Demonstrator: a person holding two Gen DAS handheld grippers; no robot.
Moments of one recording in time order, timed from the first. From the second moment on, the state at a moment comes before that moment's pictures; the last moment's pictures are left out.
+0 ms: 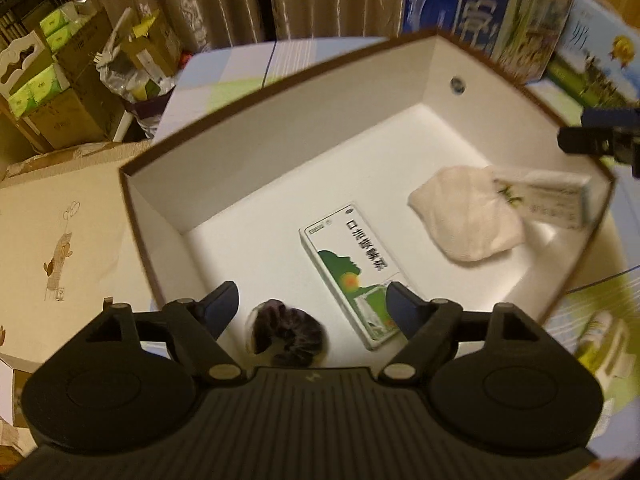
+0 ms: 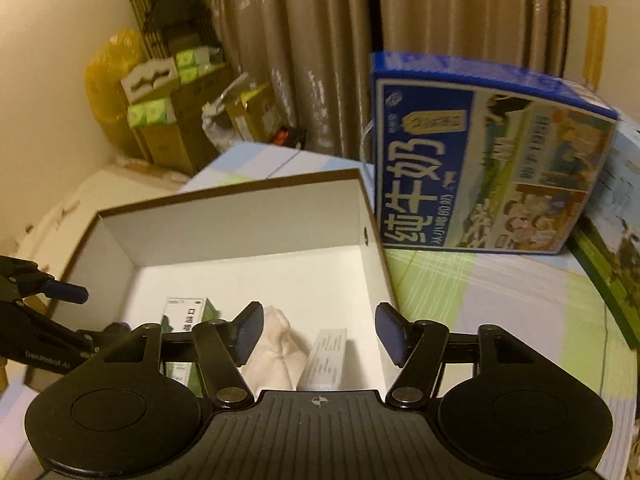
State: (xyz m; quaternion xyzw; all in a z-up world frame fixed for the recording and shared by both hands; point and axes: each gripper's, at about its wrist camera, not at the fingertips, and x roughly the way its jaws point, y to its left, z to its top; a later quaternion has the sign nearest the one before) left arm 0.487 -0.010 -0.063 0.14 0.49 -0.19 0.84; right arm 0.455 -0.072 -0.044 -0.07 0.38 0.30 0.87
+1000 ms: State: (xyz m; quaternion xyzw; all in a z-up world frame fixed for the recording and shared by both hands) left arm 0.321 0.024 -0.050 0.07 0.51 -0.20 0.84; right arm 0.283 -0.180 -0.069 0.05 0.47 0.25 0.85
